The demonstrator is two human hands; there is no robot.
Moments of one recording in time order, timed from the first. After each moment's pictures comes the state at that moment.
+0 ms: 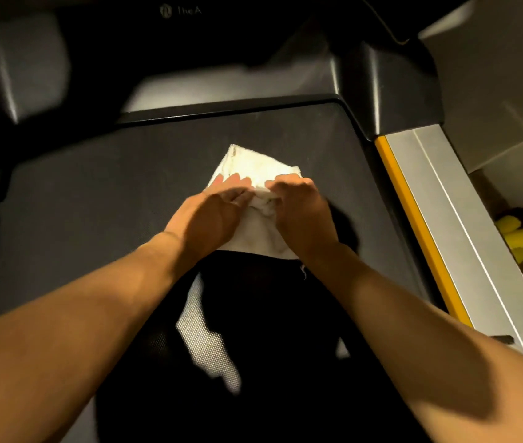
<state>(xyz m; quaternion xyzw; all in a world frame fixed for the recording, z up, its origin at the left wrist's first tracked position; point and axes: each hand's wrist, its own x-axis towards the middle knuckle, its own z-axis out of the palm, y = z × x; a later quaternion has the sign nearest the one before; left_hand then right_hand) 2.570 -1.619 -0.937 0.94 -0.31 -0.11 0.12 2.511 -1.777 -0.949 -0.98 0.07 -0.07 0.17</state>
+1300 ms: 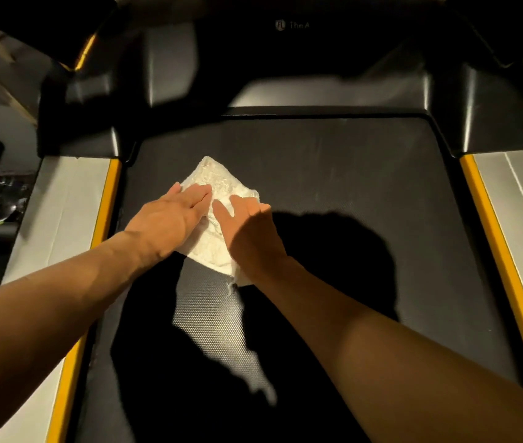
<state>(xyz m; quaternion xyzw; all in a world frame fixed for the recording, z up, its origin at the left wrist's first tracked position) 2.540 -1.448 -0.879 0.95 -0.22 -0.20 -0.03 2.507 -1.591 -0.922 -0.99 -0.11 0.00 0.13</state>
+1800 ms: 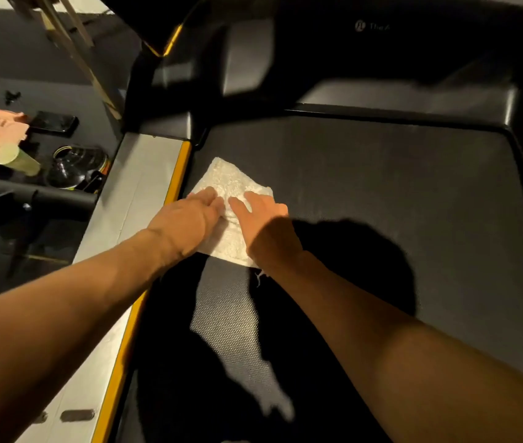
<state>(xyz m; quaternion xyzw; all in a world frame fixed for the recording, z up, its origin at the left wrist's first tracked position) 2.515 -1.385 -0.880 0.97 -0.13 -0.21 0.02 2.509 -1.532 -0.928 -0.97 -0.17 0.07 0.16</state>
